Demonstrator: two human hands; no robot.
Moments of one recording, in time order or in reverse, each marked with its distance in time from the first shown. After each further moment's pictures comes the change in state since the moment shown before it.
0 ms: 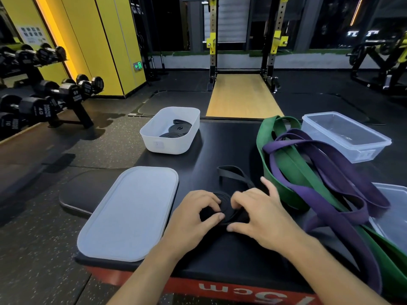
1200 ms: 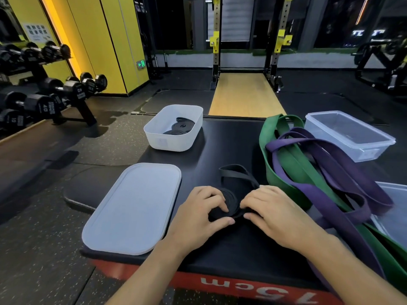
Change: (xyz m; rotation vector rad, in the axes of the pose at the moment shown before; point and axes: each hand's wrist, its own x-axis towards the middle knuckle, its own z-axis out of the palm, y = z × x) left_hand -0.001 0.008 0.002 0.164 -0.039 0.047; right_hand -0.012 0.028 -0.002 -0.026 0.033 -0.257
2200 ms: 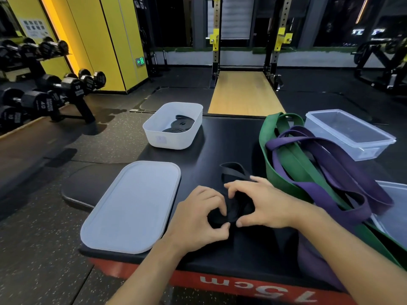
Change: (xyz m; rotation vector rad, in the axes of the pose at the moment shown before) left_hand -0.004 0.002 -0.001 0.035 0.050 0.102; right_hand 0.037 0.002 -0.013 0.303 -0.293 0.090
